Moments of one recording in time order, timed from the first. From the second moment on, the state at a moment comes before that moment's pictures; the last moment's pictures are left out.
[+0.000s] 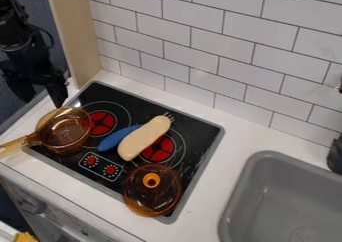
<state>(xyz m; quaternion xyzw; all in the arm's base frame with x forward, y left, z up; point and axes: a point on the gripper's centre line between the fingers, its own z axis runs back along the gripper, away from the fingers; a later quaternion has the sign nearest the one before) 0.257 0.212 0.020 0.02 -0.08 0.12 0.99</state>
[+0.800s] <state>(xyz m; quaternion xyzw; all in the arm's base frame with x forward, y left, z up) 0.257 0.134 0.028 -0.01 -0.10 0.00 1.00</state>
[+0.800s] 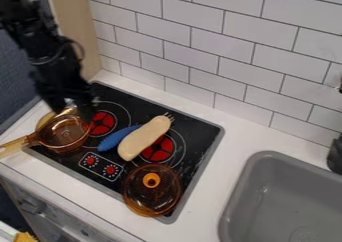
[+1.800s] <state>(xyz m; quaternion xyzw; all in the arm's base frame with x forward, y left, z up) 0.298 0.051 -0.040 -0.01 -0.05 -0.12 0.99</state>
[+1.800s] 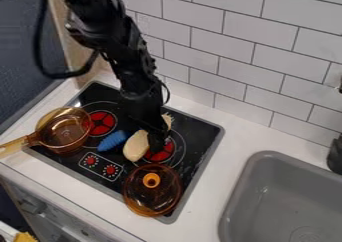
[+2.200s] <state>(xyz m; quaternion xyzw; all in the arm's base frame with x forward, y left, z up) 0.303 0.052 -0.045 0.00 -0.06 -0.11 0.99</state>
